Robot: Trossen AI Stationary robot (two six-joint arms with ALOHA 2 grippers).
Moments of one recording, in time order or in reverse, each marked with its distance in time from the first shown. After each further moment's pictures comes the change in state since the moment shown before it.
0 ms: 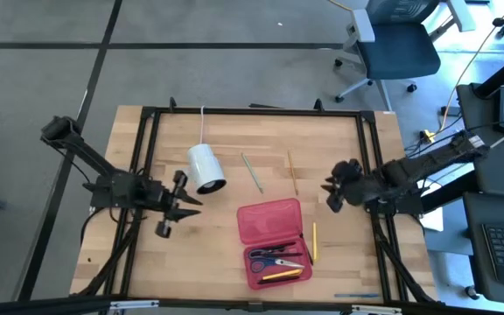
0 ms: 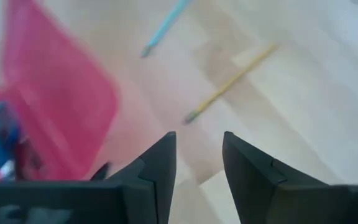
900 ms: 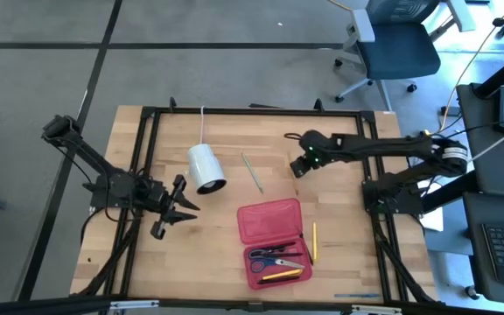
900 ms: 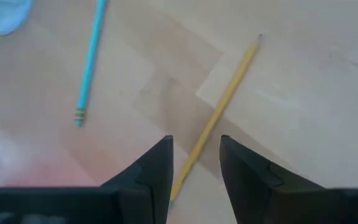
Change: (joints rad) left arm -0.027 -0.083 -0.030 -0.150 0.041 -0.155; right arm -0.695 0.452 0.027 0.418 -0.516 -0.220
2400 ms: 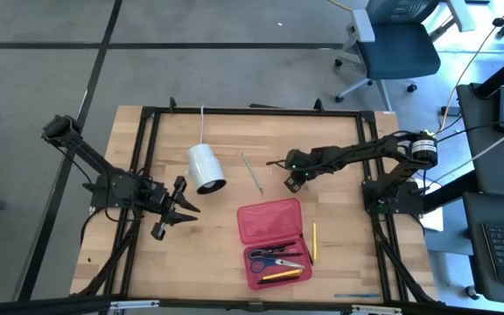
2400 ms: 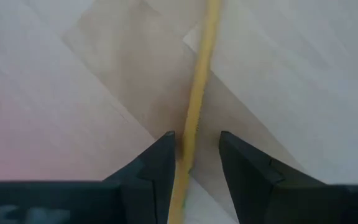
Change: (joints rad) left arm 0.000 0.000 0.000 -0.040 0.014 -0.007; right arm 0.106 0.303 0.005 0.005 0.129 -0.115
